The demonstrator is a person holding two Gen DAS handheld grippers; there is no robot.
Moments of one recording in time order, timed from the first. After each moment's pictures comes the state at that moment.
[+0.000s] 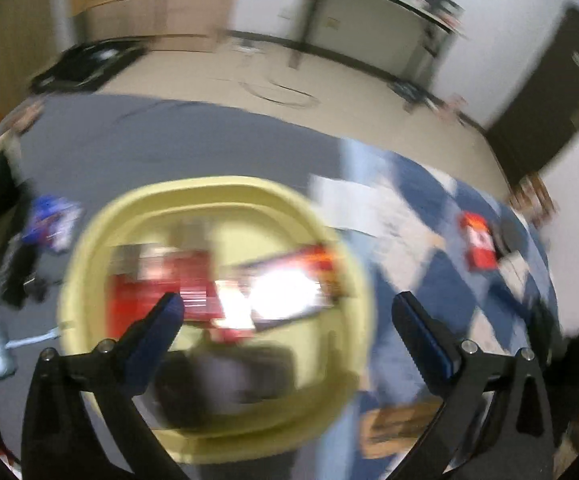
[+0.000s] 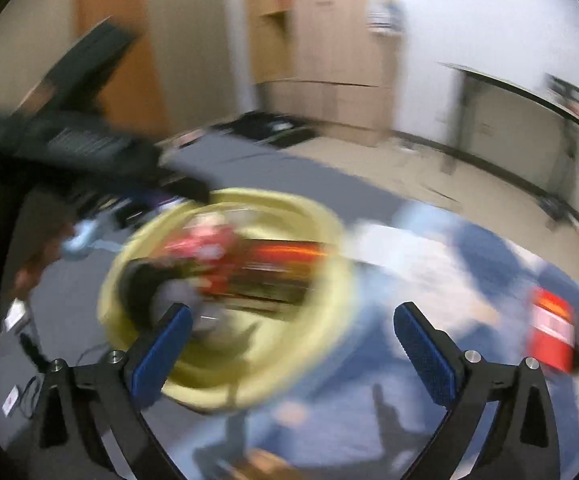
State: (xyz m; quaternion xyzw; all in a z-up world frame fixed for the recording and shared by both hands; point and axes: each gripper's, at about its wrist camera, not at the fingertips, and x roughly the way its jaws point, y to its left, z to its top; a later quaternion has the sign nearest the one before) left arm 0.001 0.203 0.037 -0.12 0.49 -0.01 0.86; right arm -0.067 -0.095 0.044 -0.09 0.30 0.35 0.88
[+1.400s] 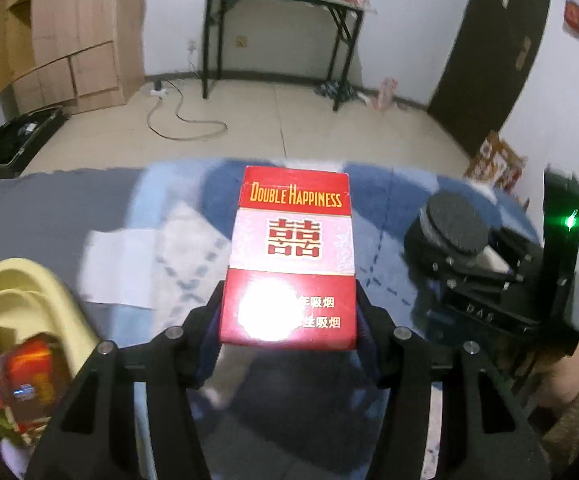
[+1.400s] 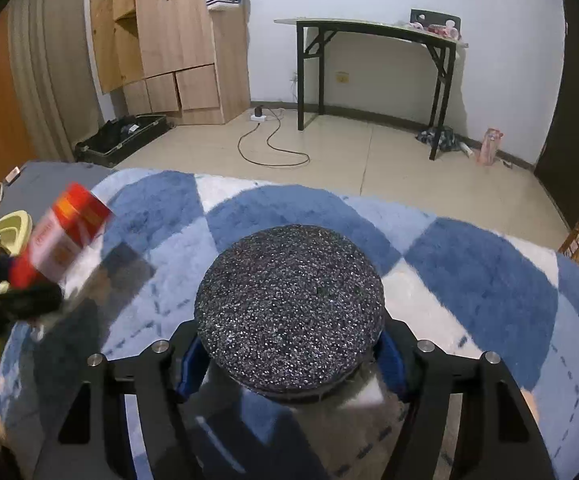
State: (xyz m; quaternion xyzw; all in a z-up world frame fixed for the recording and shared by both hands) left arm 0.076 0.039 0.001 -0.05 0.42 -0.08 0.90; right arm 0.117 -0.262 -0.031 -0.06 0.35 0.20 0.92
